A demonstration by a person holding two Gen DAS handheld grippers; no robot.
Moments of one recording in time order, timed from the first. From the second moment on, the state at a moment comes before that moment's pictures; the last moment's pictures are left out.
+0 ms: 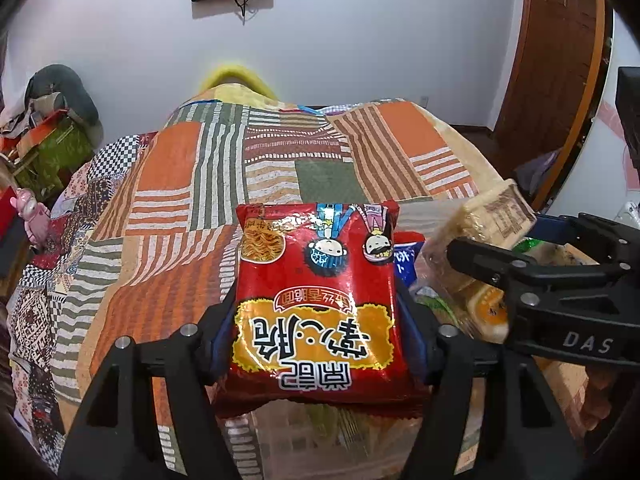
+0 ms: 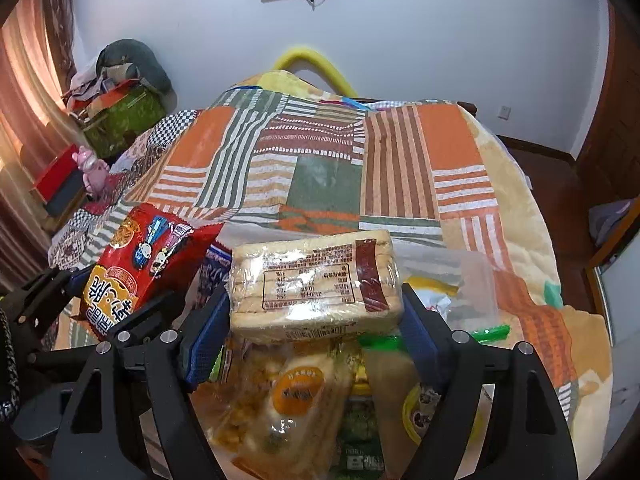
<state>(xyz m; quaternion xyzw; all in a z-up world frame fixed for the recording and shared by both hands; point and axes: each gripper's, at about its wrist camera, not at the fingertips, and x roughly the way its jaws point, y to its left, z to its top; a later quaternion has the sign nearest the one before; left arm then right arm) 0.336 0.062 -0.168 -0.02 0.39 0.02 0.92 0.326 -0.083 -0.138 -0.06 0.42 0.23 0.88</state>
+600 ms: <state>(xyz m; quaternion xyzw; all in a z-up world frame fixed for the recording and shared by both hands) 0.243 0.050 -0.088 -0.04 0.32 -0.01 0.95 0.240 -0.138 -0.067 -0.05 0.34 0.26 0.90</state>
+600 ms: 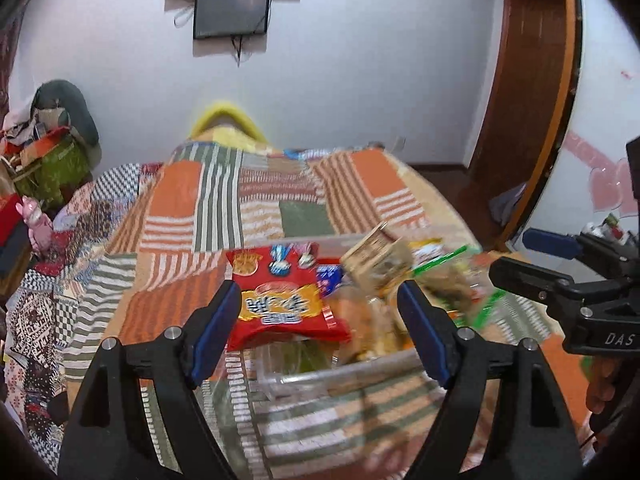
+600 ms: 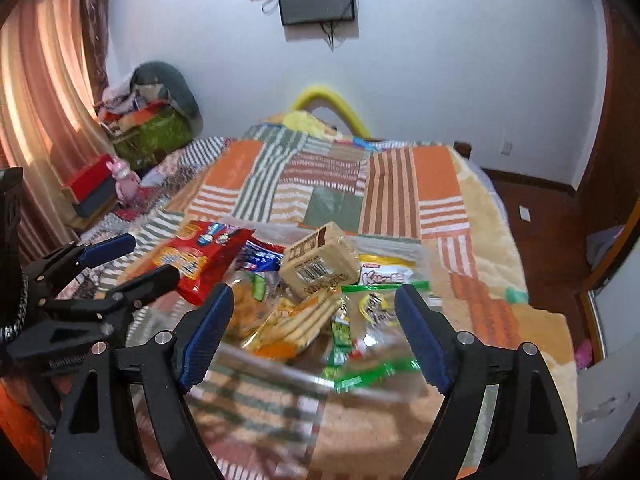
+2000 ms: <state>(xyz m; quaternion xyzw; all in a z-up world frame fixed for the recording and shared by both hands) 0.037 -0.006 0.011 -0.03 0.13 0.01 0.99 0.071 -0.188 -0.005 -0.01 0.17 0.24 0.96</state>
